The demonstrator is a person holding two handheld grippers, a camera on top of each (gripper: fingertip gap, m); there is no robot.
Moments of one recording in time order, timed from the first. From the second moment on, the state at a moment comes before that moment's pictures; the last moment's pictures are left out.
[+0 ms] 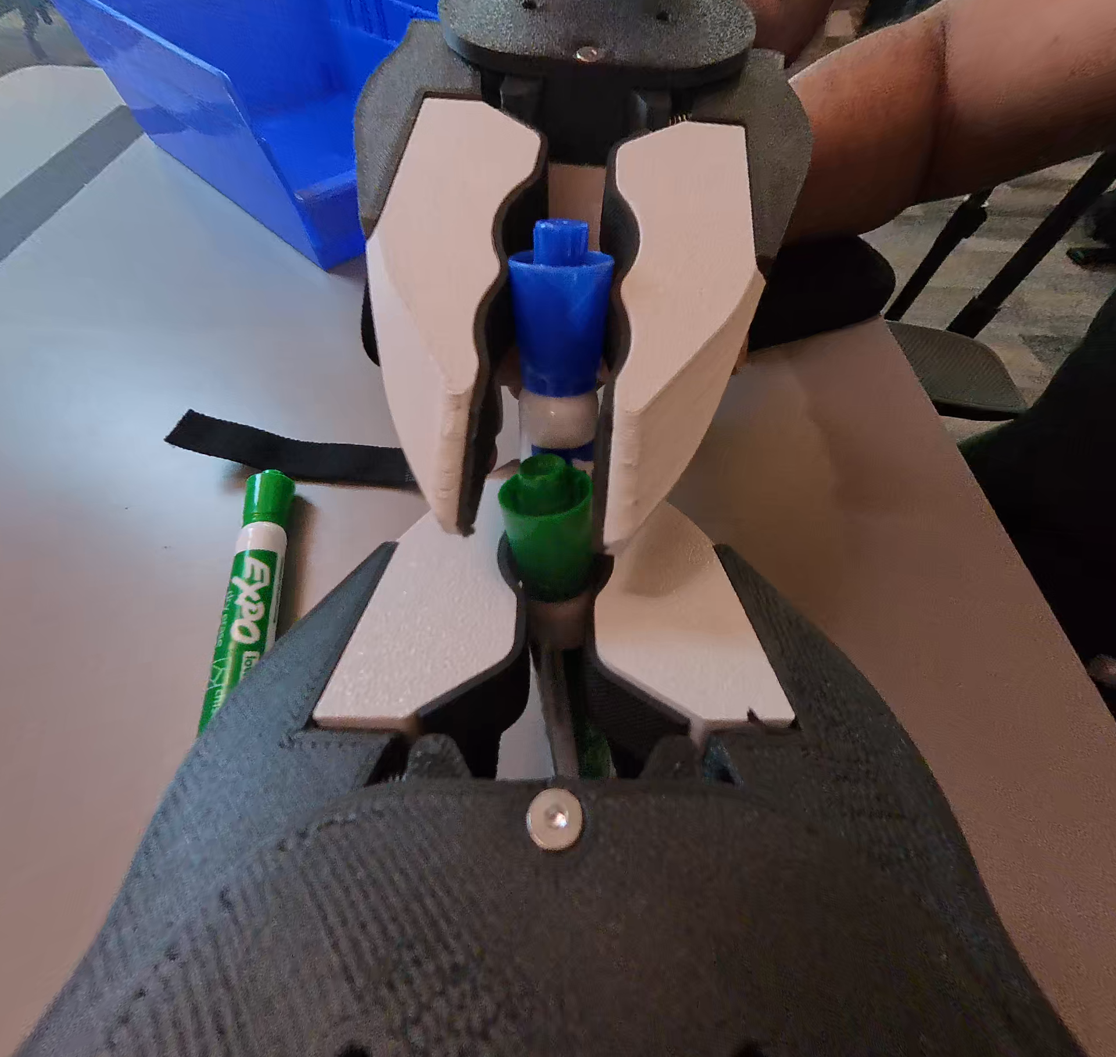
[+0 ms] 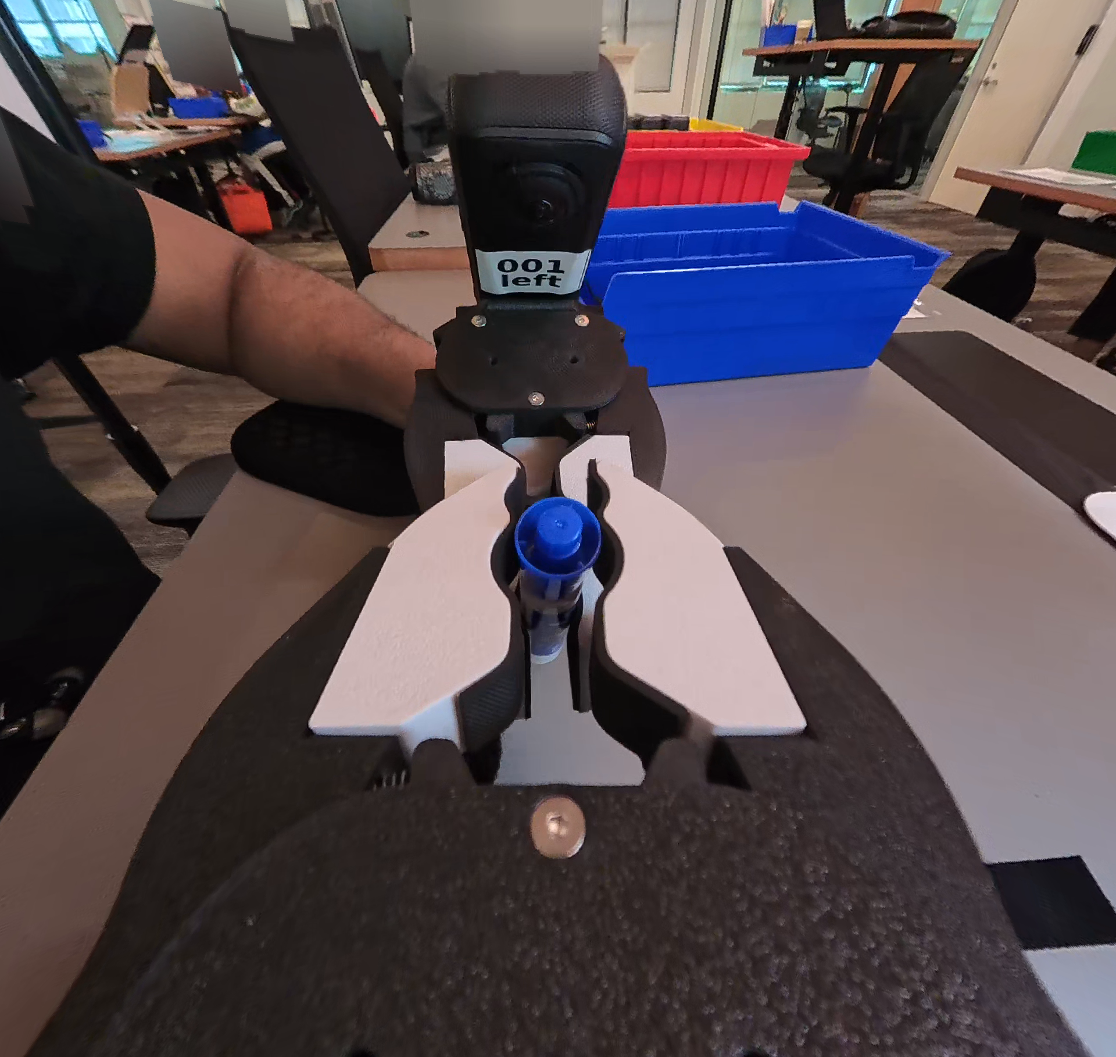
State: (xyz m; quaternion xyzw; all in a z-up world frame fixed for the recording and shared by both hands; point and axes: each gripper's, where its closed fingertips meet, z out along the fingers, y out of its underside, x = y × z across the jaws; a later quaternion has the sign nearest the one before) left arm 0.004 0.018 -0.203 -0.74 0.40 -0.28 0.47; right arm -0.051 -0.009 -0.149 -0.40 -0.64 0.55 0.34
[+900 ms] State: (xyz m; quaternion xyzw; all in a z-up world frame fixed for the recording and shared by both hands) left arm 0.002 0.014 -0.194 -0.72 0.37 -0.29 0.52; right arm -0.050 -0.017 -0.163 -0.42 -0.78 0.41 0.22
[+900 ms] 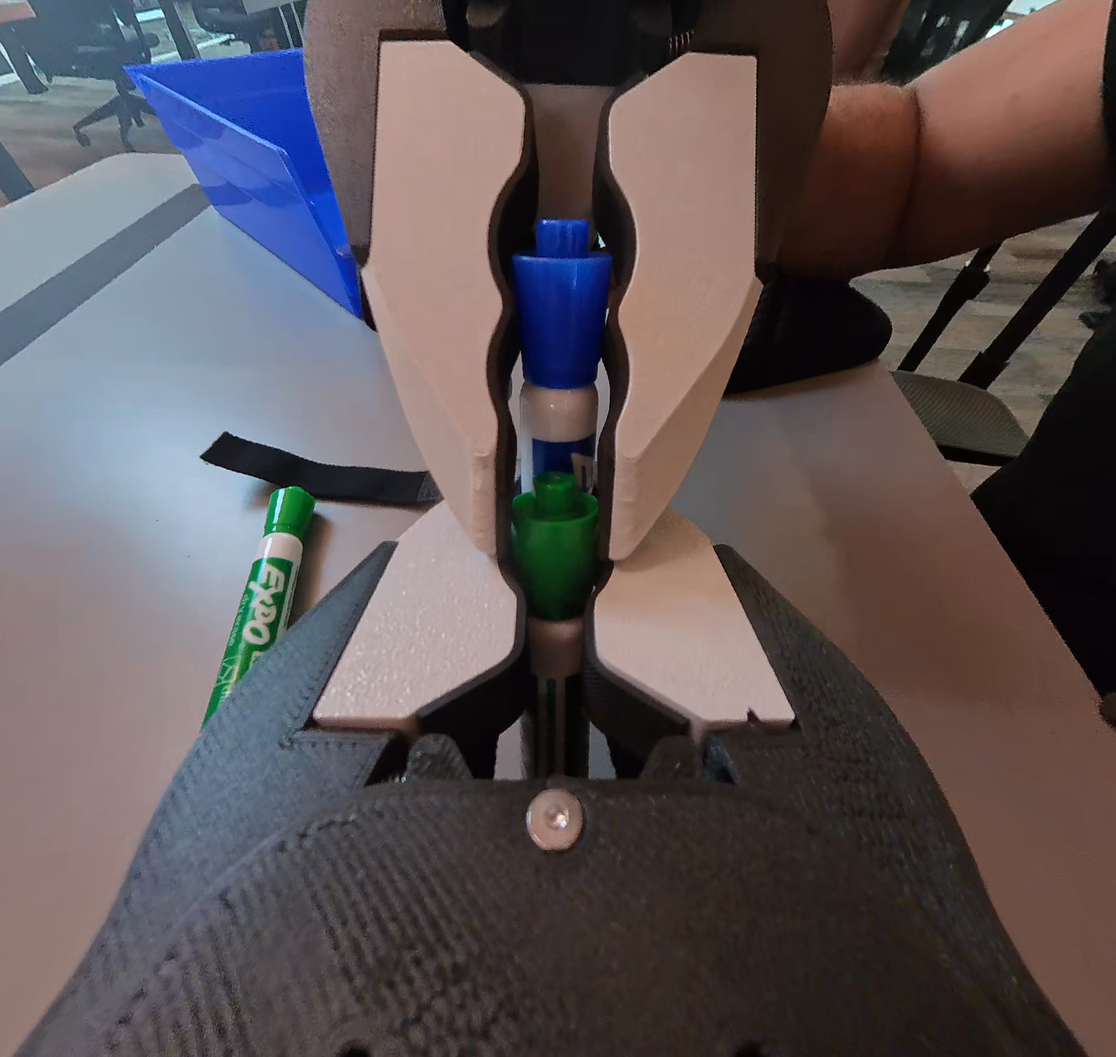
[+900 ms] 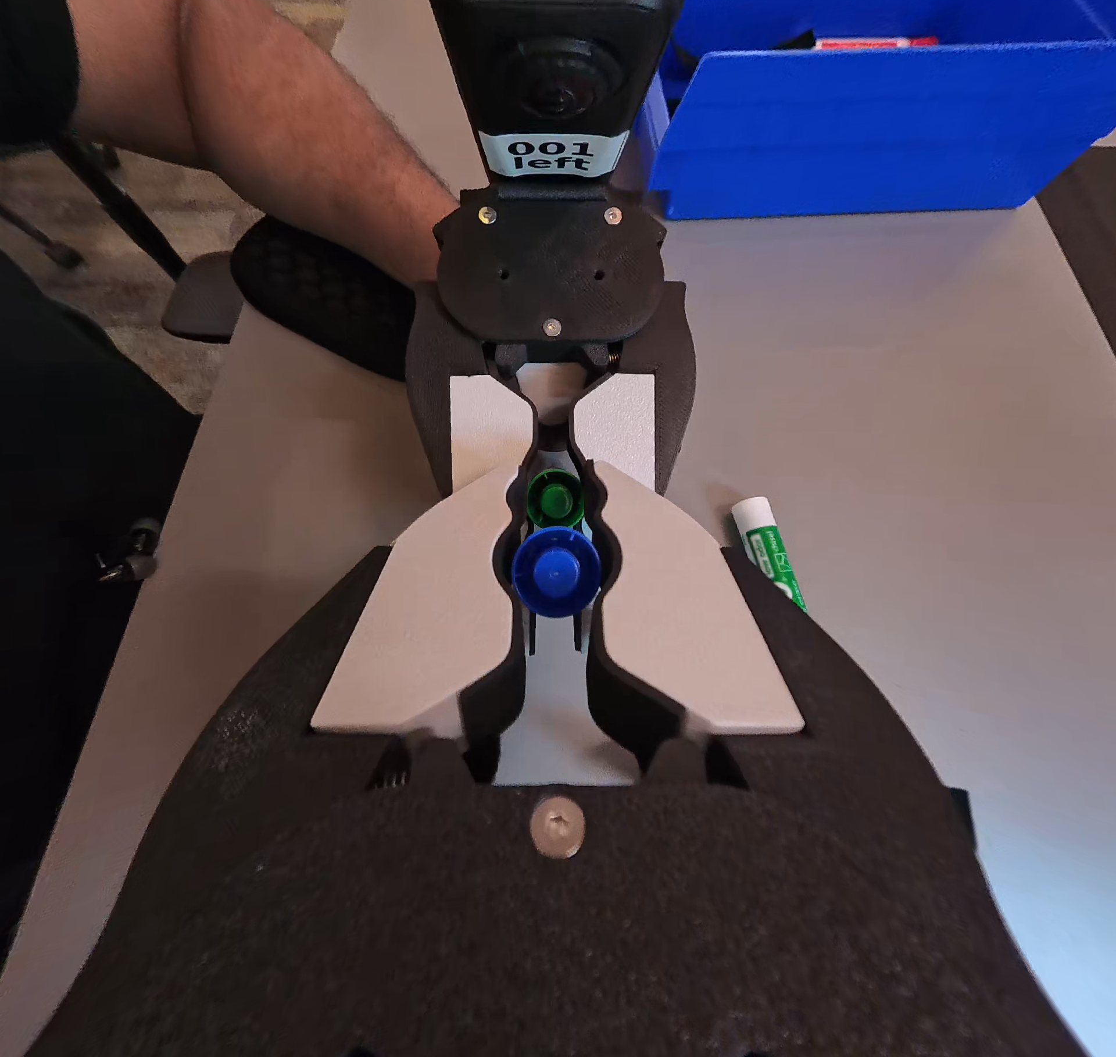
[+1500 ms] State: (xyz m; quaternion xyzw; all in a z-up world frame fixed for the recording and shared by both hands) left arm -0.015 0.026 -0.198 -0.74 0.32 -0.28 0.51; right arm -0.057 0.010 -0.147 -0.46 -0.80 0.35 0.14
